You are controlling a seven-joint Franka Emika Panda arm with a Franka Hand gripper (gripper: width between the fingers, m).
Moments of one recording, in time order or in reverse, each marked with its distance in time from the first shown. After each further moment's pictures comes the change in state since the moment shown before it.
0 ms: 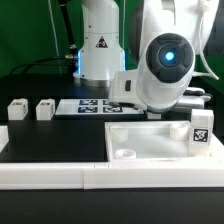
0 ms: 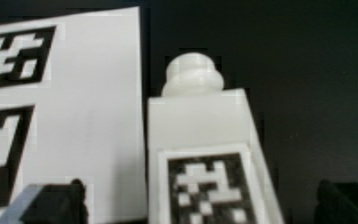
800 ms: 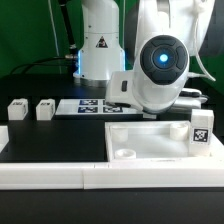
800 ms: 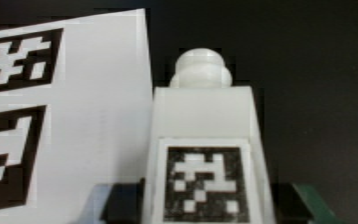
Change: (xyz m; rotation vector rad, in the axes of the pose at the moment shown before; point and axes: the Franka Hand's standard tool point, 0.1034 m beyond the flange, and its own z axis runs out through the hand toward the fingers) arm 0.001 0.002 -0.002 0.007 0.002 0.004
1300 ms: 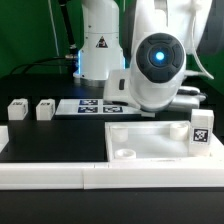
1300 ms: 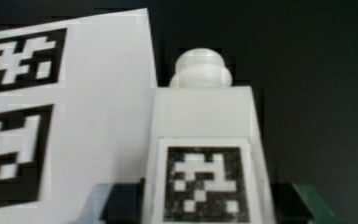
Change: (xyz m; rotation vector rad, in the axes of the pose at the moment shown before) arm -0.014 0.012 -0.030 0.024 -0.021 -0.022
